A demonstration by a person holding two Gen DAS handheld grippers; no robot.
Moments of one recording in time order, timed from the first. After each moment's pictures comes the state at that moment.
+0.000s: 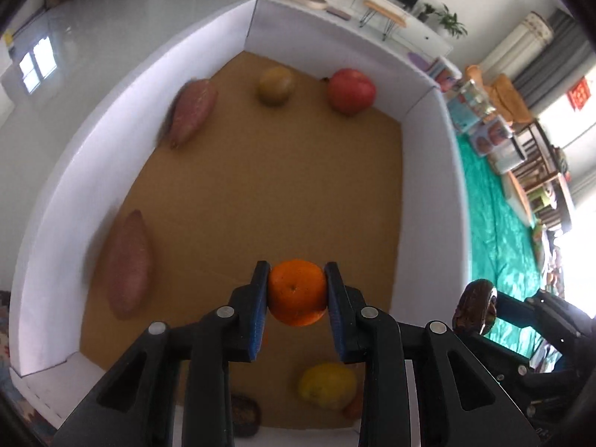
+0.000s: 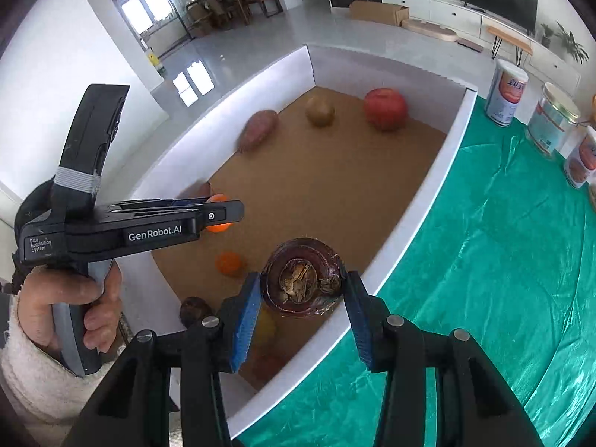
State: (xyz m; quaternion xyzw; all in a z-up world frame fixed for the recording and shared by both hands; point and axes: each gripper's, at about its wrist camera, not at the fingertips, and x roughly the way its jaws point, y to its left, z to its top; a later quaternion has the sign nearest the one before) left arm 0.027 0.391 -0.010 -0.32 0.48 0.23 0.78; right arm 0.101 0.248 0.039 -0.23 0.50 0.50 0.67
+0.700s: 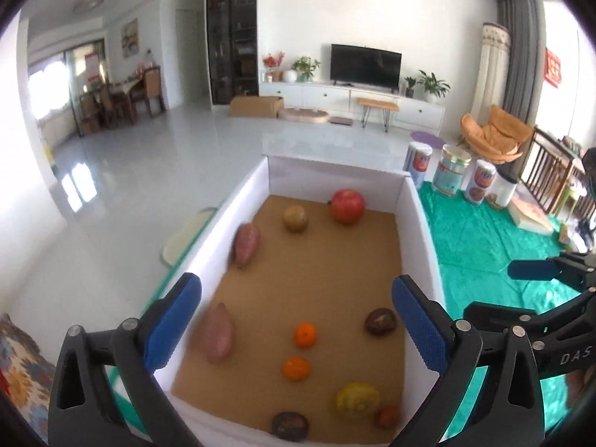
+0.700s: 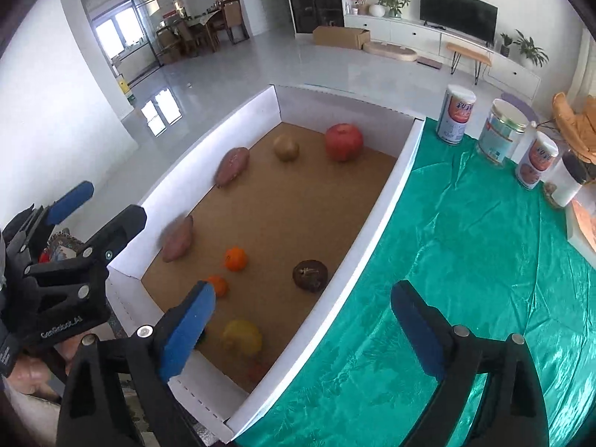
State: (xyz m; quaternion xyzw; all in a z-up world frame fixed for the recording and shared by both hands) left arm -0.037 0.320 0.096 -0.15 0.31 0.32 0.88; right arm 0.091 0.205 0.103 -0.18 0.45 0.45 0.75
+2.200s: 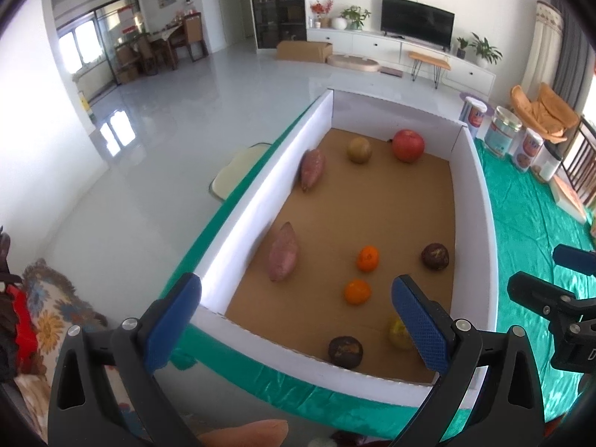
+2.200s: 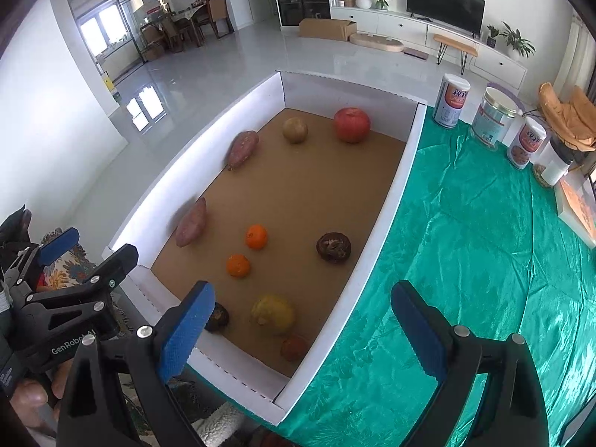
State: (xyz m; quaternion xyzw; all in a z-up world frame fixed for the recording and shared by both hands) left arm -0.092 0.328 0.086 -0.17 0.41 0.39 0.81; right arm 0.048 0.220 0.098 -0.20 0.47 0.42 0.75
